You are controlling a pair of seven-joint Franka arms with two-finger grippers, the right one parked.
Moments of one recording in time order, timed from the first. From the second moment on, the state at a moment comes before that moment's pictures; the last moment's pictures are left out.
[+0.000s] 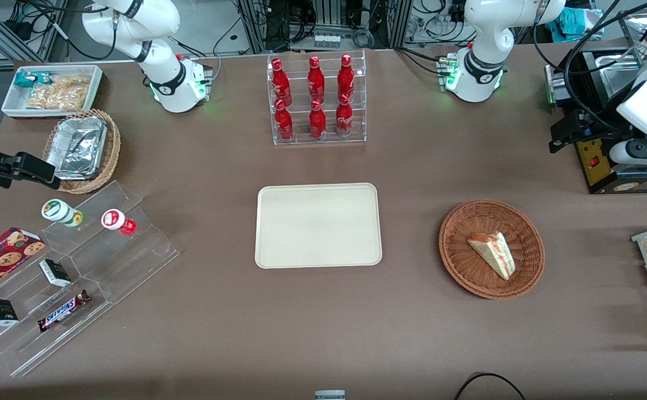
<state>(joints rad) 0.02 0.03 -0.13 -1.45 -0.05 1.42 -0.05</state>
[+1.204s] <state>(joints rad) -0.02 0.42 -0.13 -1.50 0.06 1.66 -0.61</state>
